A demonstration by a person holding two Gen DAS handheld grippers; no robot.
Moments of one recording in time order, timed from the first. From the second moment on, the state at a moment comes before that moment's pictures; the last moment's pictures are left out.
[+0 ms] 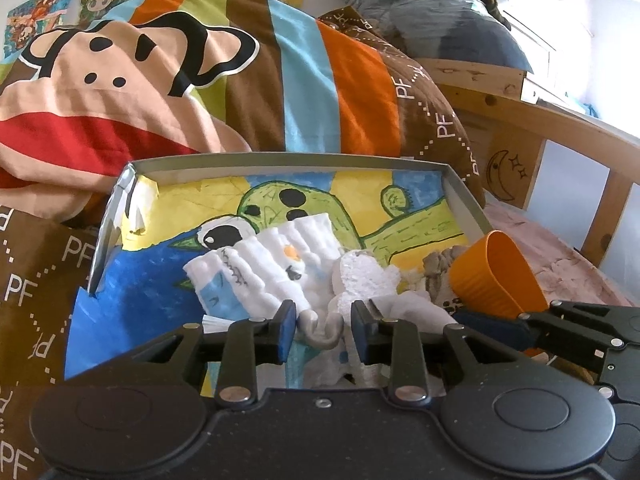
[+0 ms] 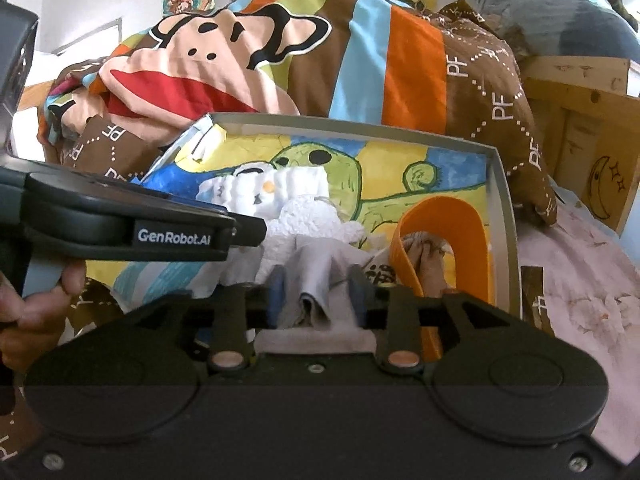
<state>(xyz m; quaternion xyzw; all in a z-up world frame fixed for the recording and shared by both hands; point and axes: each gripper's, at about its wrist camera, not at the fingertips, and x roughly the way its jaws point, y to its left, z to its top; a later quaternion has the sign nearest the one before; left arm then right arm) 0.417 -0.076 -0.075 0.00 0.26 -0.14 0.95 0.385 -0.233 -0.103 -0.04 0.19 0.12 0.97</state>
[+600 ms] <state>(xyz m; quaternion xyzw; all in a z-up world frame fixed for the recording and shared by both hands) 0.370 -0.053 -0.012 -0.01 0.18 -0.11 0.98 0.348 -0.254 -0.049 -0.01 0.13 0.12 0.98</state>
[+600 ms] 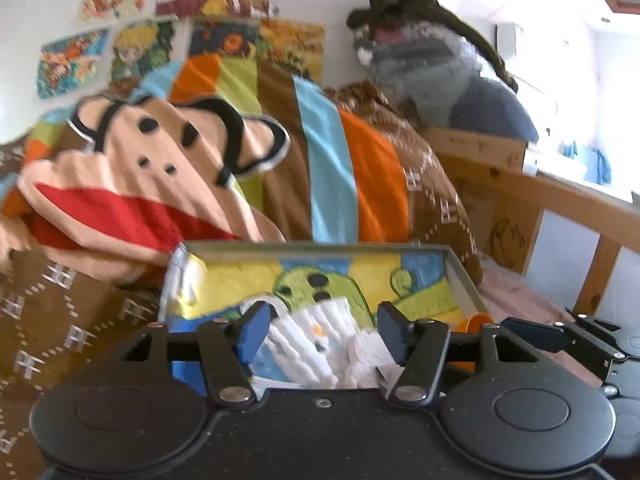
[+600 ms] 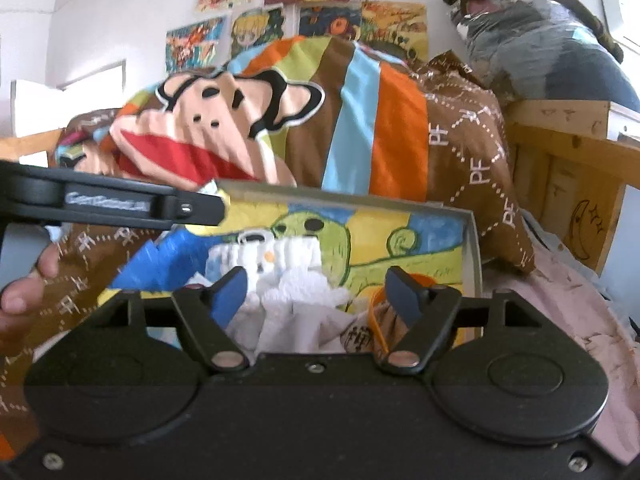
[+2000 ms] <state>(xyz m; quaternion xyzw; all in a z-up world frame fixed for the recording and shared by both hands) 0.069 0.034 0.003 -0.06 0.11 -0.02 0.99 0.076 -0.245 -0.026 0.08 0.09 0.08 0.99</state>
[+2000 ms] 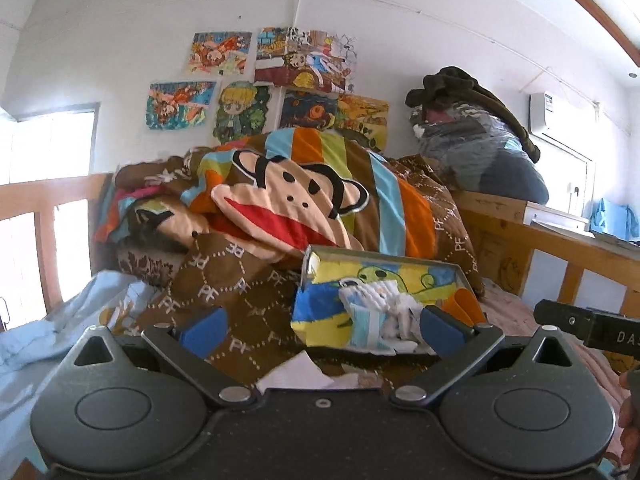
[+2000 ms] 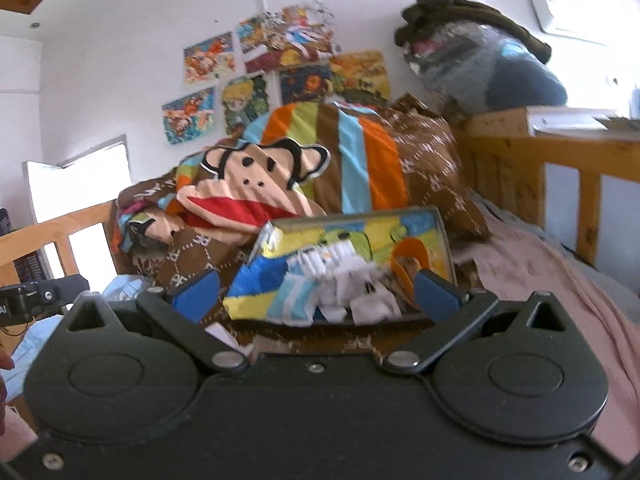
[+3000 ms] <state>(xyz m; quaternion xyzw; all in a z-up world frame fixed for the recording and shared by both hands) 0.057 0.023 -0.025 -0.06 0.18 -0.04 0.98 0.038 -0.226 -0.049 0.05 0.15 0.04 0.99</state>
